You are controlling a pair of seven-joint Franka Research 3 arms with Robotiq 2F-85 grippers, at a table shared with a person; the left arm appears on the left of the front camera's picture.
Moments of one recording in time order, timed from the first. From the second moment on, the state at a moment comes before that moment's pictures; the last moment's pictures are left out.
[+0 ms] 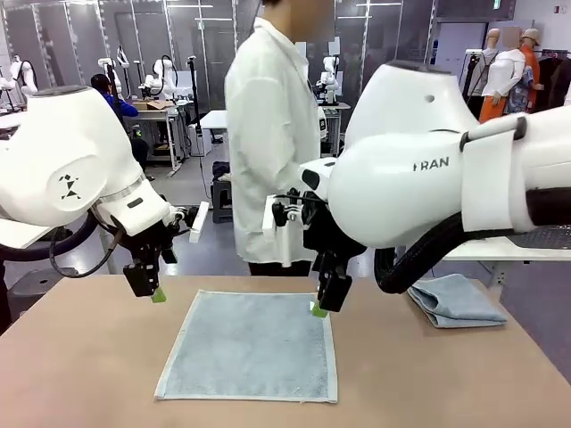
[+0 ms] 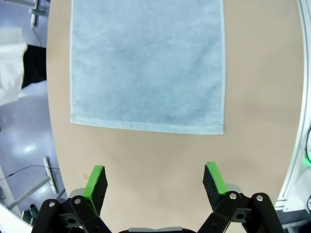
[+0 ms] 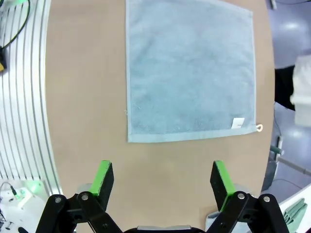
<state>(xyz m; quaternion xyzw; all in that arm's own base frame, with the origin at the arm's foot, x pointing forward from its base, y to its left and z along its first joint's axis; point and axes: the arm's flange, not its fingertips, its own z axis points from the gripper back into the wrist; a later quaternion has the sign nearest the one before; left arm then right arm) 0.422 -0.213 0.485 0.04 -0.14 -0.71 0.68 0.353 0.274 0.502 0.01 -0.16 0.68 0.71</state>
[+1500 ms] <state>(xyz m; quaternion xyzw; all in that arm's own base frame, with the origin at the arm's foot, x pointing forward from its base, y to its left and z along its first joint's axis) 0.367 -0.236 0.433 0.05 -0.09 -0.73 0.67 0.351 0.293 0.425 0.01 -0.11 0.69 0.71</state>
